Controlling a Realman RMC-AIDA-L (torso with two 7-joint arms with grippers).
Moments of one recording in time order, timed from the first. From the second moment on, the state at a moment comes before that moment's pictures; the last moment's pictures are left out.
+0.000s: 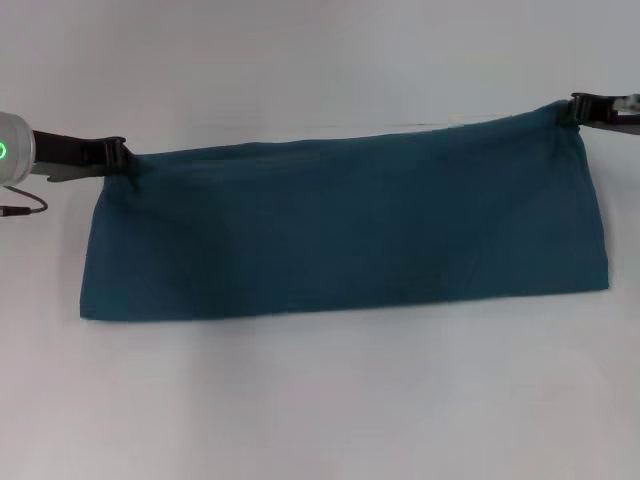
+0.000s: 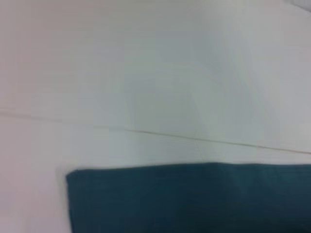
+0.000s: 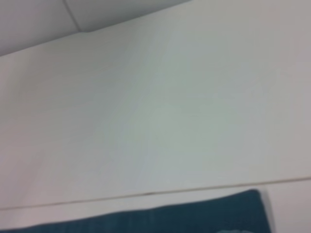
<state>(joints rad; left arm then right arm) -0.78 -1.99 0.72 0.77 2.51 1.07 -2.55 0.77 2.02 -0.78 -0.76 -2.46 -0.82 2.53</state>
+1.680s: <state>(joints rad) -0.79 -2.03 0.71 0.73 2.50 0.80 -2.54 0.88 2.02 -0.88 -0.57 -2.46 -0.49 2.54</state>
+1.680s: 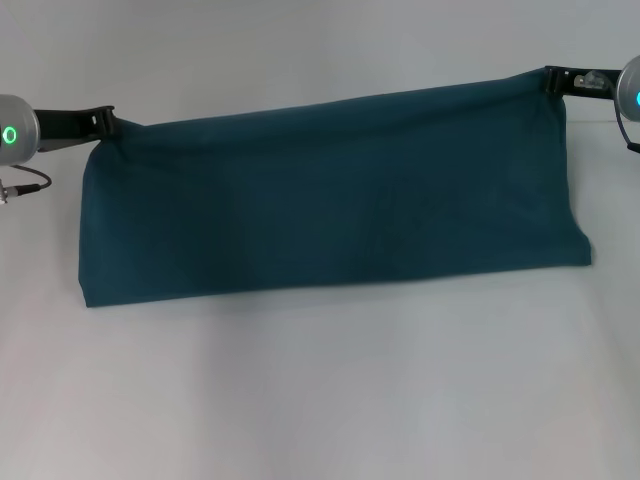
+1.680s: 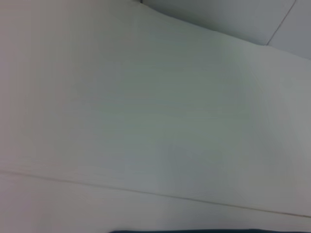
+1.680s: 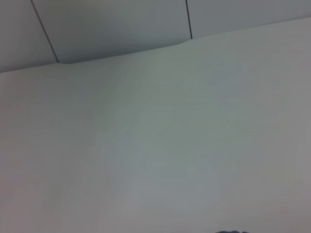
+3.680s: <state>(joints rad) -0.41 -2.07 0.44 0.74 1.95 1.35 -2.51 0.40 1.93 -0.49 -0.58 -1.73 -1.41 2.17</state>
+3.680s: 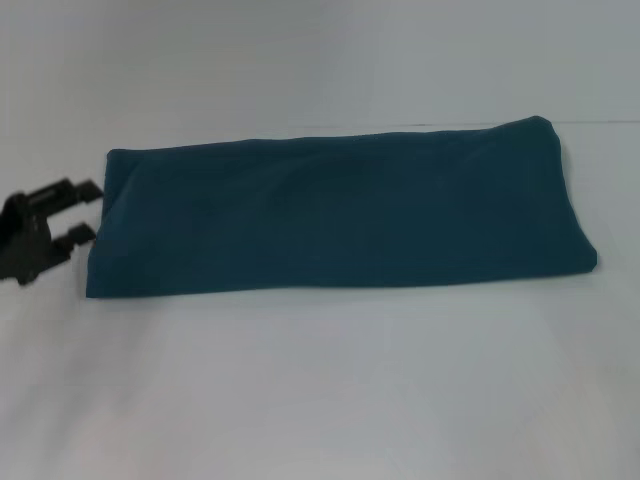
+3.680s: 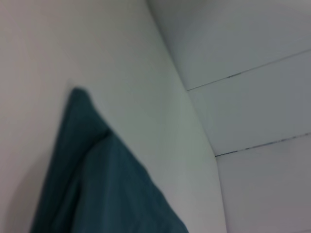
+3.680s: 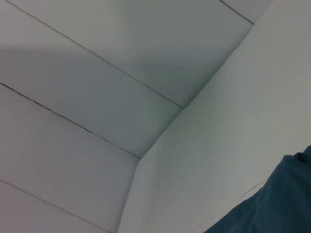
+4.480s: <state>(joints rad) -0.36 -2.11 0.45 0.64 1.98 1.19 -2.66 0.40 1.93 -0.48 -0.58 -1.73 -1.42 2.15</state>
